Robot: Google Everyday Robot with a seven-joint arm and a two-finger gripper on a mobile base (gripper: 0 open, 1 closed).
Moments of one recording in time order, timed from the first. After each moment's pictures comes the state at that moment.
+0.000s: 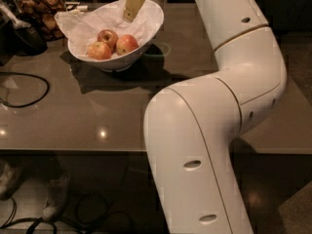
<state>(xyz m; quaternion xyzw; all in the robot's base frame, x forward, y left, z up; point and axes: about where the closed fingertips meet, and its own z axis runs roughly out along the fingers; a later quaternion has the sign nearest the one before) 0.745 0.046 1.007 -0.61 0.73 0.04 0.29</state>
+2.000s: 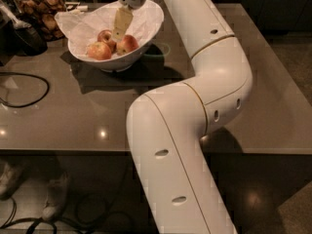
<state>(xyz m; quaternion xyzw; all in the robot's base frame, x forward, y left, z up) 0.760 0.089 0.946 -0.64 0.73 0.07 0.24</state>
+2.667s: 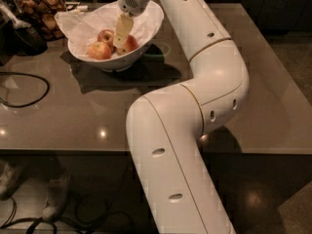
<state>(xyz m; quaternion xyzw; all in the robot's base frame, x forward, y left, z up) 0.765 0.087 0.924 -0.64 0.73 0.07 0.23</state>
